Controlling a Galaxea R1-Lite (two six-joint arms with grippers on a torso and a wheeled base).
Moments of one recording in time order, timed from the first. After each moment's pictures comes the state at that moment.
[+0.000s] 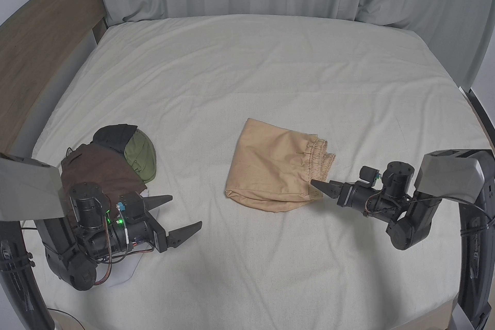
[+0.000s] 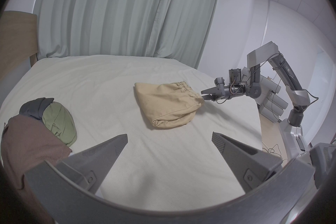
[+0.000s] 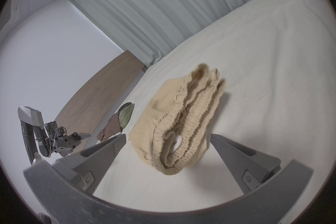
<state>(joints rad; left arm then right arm) -0.23 2.12 -0.29 -1.55 -0.53 0.12 0.22 2.44 -0.78 -1.48 0.51 0.46</state>
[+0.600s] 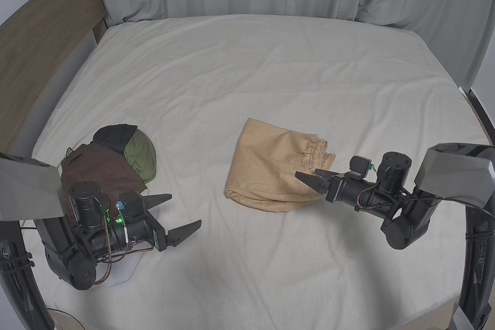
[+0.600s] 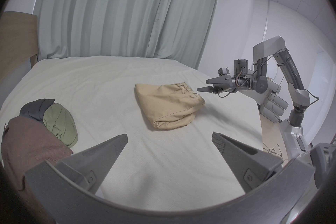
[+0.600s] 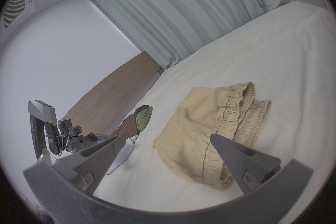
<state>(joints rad) -0.23 2.12 -0.29 -1.55 -0.53 0.12 0.32 2.34 -0.76 -1.49 0.51 0.44</state>
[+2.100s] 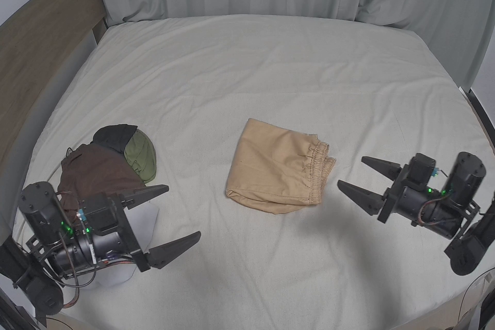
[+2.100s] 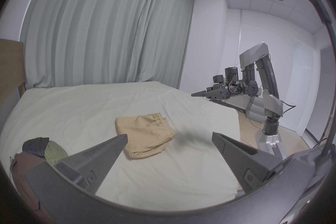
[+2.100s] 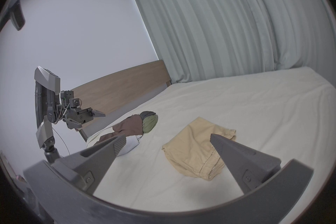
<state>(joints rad) -0.36 1.74 -0.11 -1.55 -0.57 0.11 0.35 1.82 -0.28 -1.54 0.43 0.10</state>
